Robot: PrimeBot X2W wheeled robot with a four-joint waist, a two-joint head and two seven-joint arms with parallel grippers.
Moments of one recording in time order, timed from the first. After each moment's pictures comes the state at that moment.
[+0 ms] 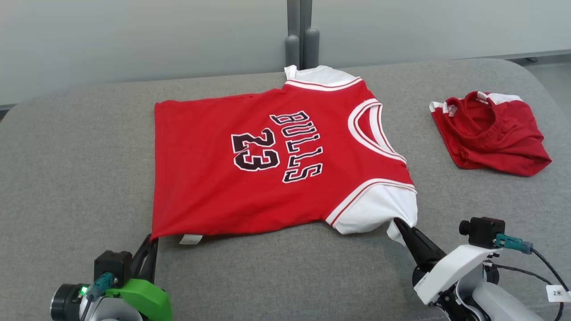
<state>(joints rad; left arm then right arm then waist) -0.13 0.25 -0.44 0.44 -0.44 0.08 -0.24 -0.14 -0.32 0.64 0.38 0.94 0.12 -0.22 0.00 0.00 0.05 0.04</state>
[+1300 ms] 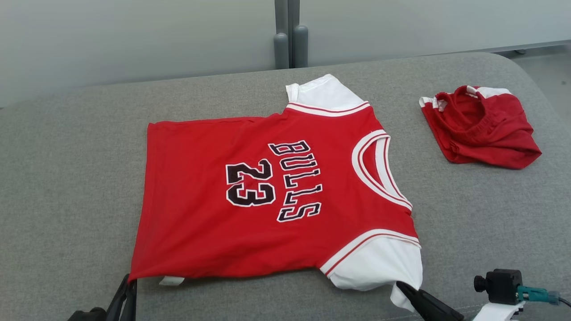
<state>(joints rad) 0.23 0.27 -0.24 0.08 -0.36 0.12 -0.25 0.15 -0.54 0.72 -0.05 1.04 0.12 -0.15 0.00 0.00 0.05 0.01</state>
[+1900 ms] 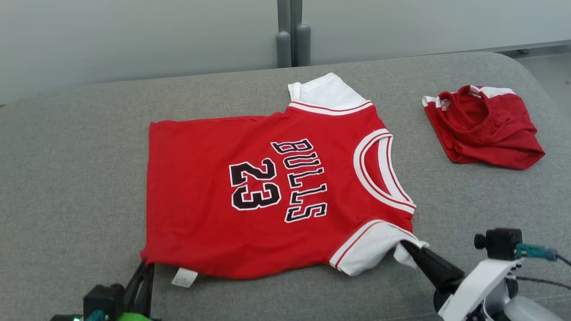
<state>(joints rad) 0.14 0.24 -0.30 0.17 -0.37 0.09 -0.22 0.02 -0.52 0.69 0.06 1.04 0.11 -0.11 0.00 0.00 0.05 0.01</state>
